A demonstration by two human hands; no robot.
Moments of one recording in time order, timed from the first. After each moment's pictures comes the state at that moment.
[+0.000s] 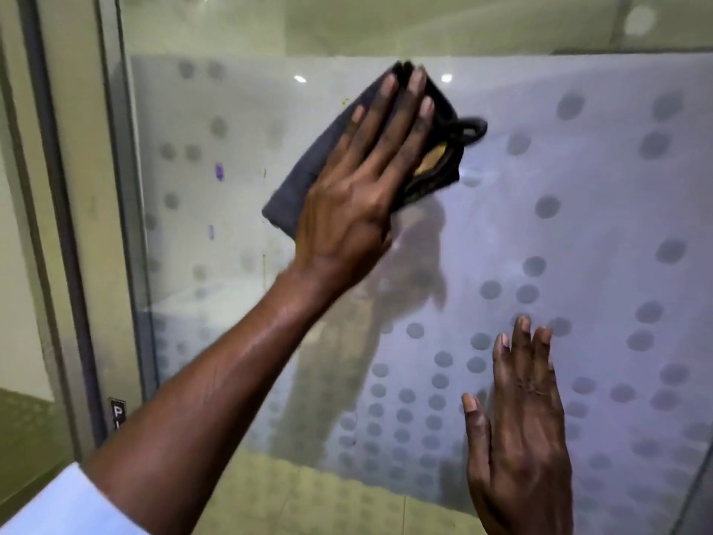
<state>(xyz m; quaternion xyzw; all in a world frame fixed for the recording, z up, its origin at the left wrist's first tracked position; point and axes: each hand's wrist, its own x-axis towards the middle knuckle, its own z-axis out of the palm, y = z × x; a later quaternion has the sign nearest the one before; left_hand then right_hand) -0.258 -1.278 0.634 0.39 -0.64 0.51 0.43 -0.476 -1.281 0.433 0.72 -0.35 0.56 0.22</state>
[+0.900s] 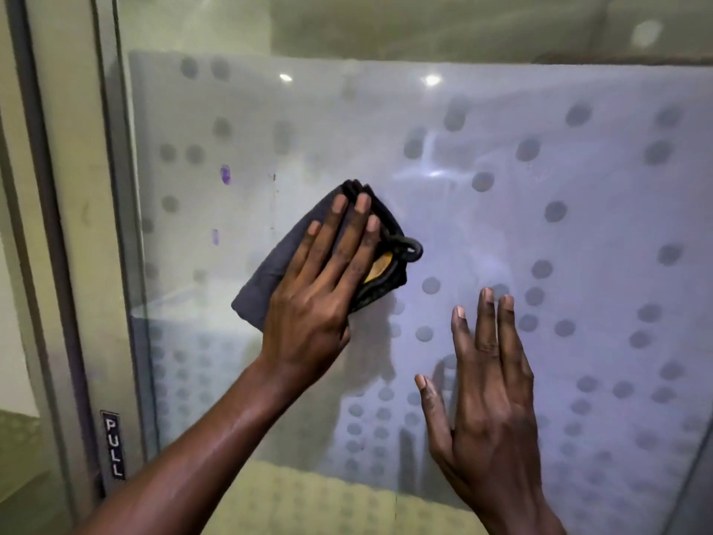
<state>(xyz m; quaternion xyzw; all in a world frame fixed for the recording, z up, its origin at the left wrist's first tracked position) -0.217 -1.257 0.540 0.45 -0.64 0.48 0.40 -0.436 -1.272 0.463 0.73 -0.38 0.51 0.25</state>
